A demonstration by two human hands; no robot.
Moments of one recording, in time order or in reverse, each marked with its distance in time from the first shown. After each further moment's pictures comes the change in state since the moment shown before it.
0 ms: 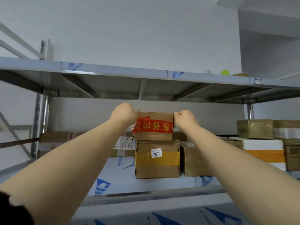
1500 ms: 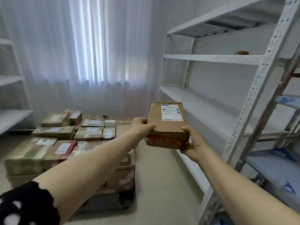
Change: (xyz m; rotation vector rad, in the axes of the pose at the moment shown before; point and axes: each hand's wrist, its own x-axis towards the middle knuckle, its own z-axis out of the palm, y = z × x) left_hand -0.646 -0.192 -0.338 -0.057 0.714 -1.073; right_hand -0.634 -0.198 0.116 0.920 -1.746 0.465
